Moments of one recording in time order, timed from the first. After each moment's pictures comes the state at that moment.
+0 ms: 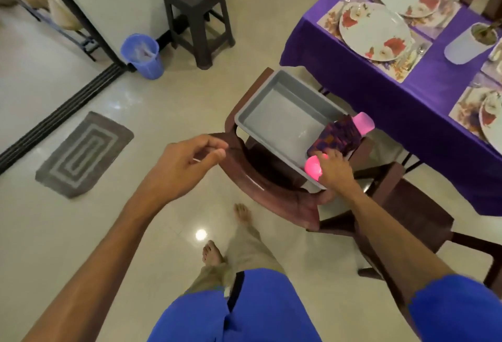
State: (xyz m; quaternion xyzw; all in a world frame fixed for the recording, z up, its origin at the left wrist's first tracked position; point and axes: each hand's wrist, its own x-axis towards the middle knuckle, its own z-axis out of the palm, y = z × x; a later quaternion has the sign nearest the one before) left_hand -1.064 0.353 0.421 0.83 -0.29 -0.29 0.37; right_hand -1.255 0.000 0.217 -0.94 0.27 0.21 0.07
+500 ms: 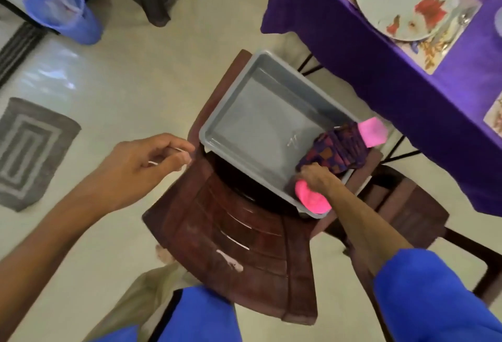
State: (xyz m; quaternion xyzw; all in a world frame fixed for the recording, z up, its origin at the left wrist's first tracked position) left_hand -0.882 0.214 0.304 0.81 -0.26 -0.44 0.28; right_hand -1.171 -0.112 0.065 -0.86 0.16 0.47 0.11
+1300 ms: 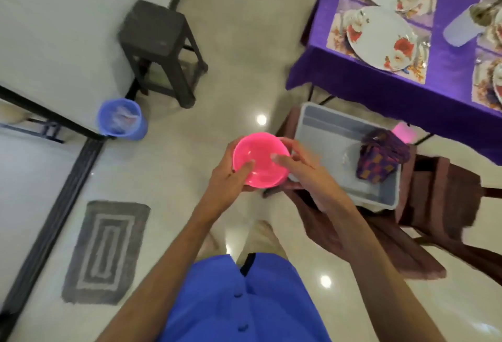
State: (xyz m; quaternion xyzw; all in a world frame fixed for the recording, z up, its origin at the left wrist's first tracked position) left_hand -0.690 0.314 0.363 0.67 -0.21 -0.50 0.51; right_hand -0.850 0.192 0.396 -0.57 0.46 -0.07 0.68
